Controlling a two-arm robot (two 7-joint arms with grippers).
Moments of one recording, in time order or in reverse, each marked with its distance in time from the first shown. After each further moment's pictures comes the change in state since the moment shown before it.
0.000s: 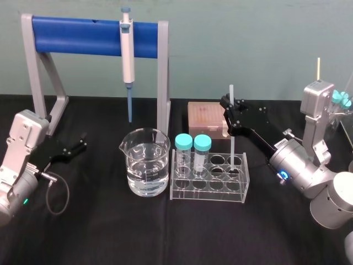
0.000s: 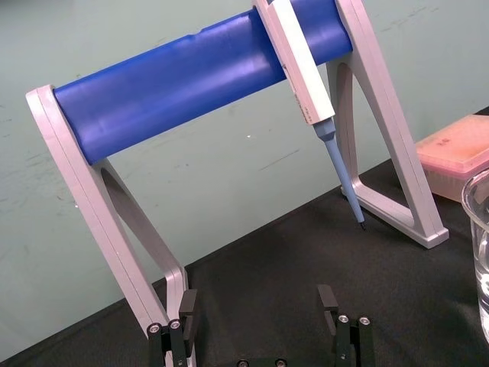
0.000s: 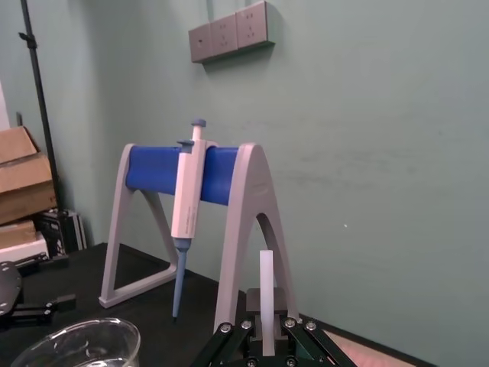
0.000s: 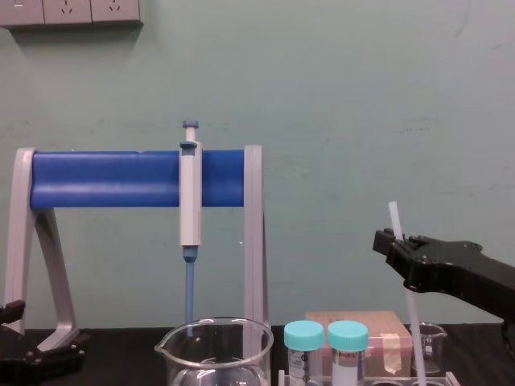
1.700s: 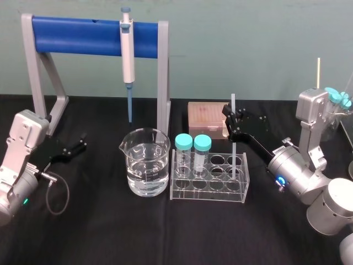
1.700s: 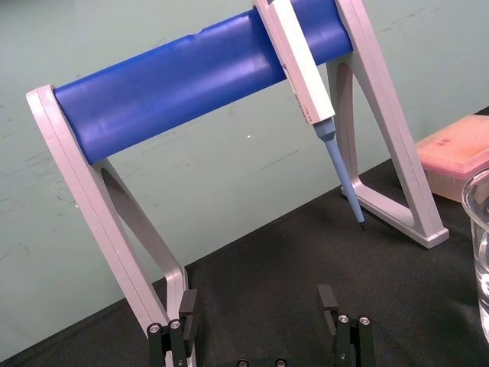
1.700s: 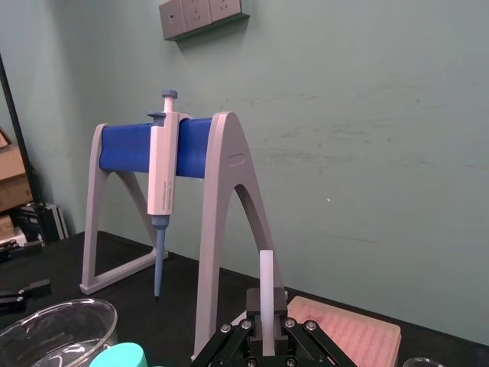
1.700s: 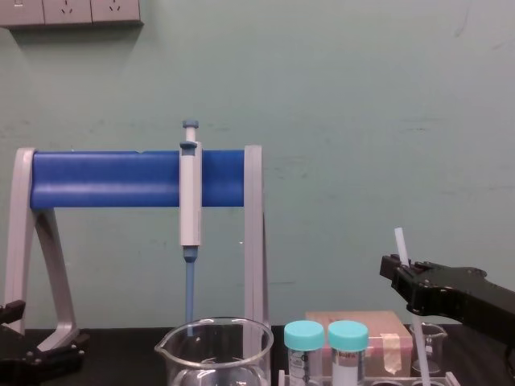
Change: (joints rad) left arm 0.000 0.000 0.000 0.000 0.000 0.000 0.000; right arm -0.010 -0.029 0.018 0.037 -0.022 0.025 -0.038
